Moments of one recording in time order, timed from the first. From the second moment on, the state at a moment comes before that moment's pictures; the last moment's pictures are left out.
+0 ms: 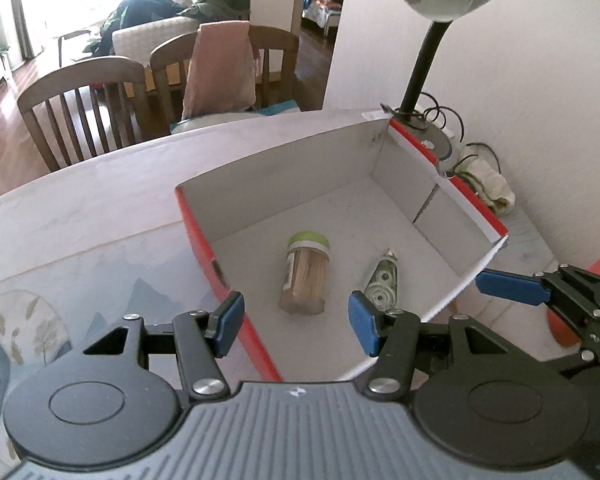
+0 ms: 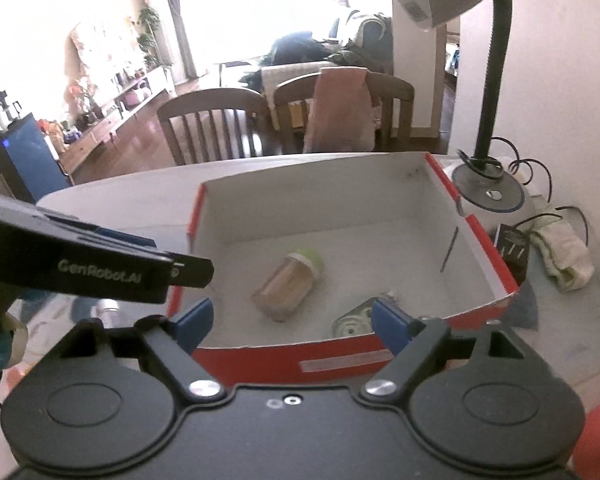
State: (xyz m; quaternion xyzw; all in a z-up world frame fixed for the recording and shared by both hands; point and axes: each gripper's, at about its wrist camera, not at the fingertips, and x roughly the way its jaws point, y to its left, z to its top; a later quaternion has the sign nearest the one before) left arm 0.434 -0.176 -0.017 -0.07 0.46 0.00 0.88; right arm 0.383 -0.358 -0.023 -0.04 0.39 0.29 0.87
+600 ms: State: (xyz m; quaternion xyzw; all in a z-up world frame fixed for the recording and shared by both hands) left arm 0.318 -0.123 0.010 -0.09 0.40 0.01 0.91; right arm 0.304 -0.335 0.009 0.01 0.35 0.32 0.88
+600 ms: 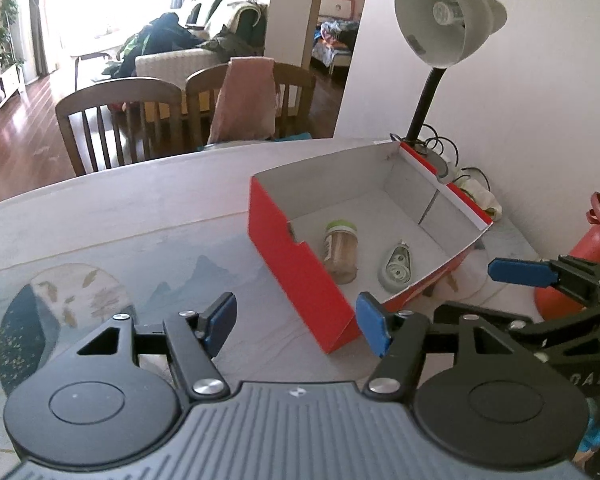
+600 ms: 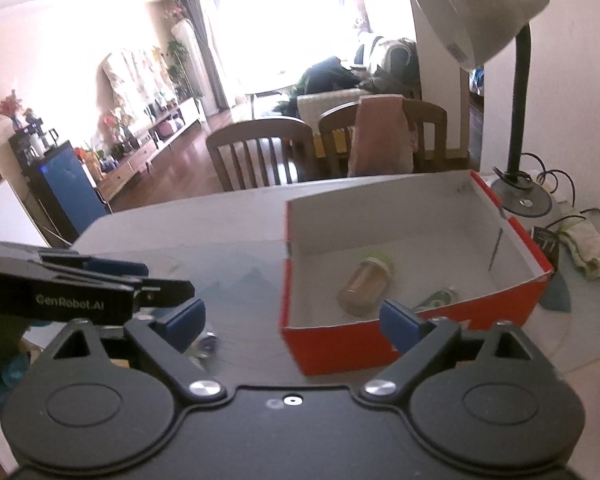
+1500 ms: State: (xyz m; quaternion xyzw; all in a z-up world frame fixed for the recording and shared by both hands) left arm 0.177 -0.023 0.009 -0.12 0.37 0.01 0.92; right arm 0.186 -0.254 0.007 0.03 0.34 0.32 0.88
